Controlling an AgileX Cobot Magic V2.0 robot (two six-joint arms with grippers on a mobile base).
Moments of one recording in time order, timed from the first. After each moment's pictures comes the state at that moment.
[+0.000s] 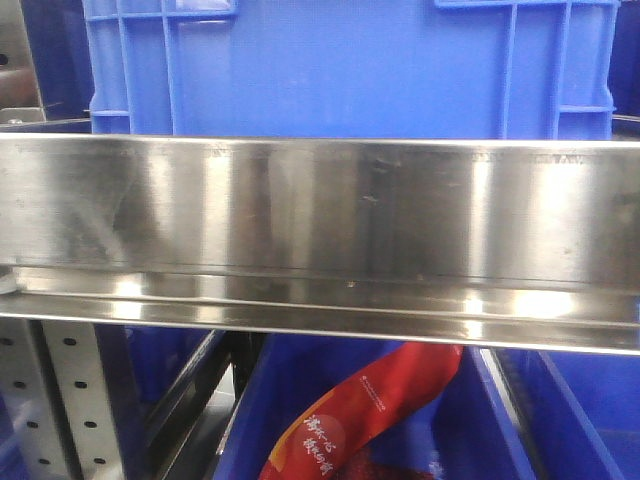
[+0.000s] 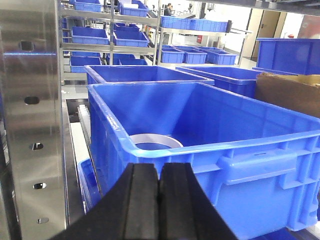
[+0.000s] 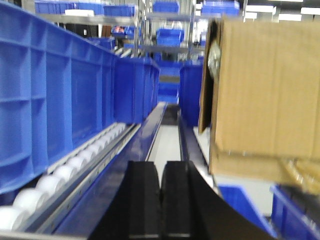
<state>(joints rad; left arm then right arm) -0.41 0.58 -0.73 -0.21 0.26 0.13 -0.29 0.00 0.00 0.08 0.01 -0.07</state>
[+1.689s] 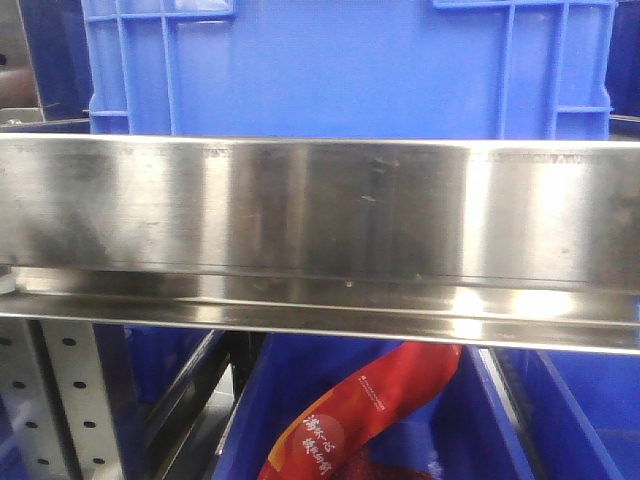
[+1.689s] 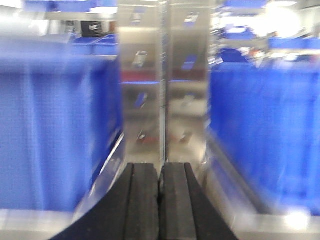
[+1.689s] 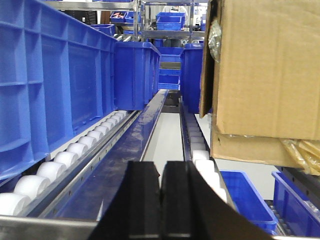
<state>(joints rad) -0.05 0.09 -0.14 -0.08 0.07 0.10 -0.29 0.00 0.00 0.10 0.04 -0.07</state>
